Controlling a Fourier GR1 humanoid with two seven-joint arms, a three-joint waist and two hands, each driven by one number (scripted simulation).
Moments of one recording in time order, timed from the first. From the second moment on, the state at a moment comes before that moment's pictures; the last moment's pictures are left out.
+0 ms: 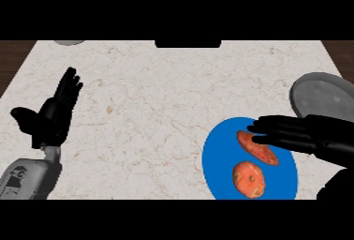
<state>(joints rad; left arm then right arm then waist) -0.23 0.35 -0.09 -1.45 0.19 0.22 0.04 -0.28 -0.81 0.27 -1.82 0.27 0.65 -0.42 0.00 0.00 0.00</state>
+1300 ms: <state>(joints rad) -0.23 0.29 -0.01 -1.44 0.12 0.16 0.06 -0.26 -0.67 0.48 -1.74 0.77 0.59 -0.47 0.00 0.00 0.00</state>
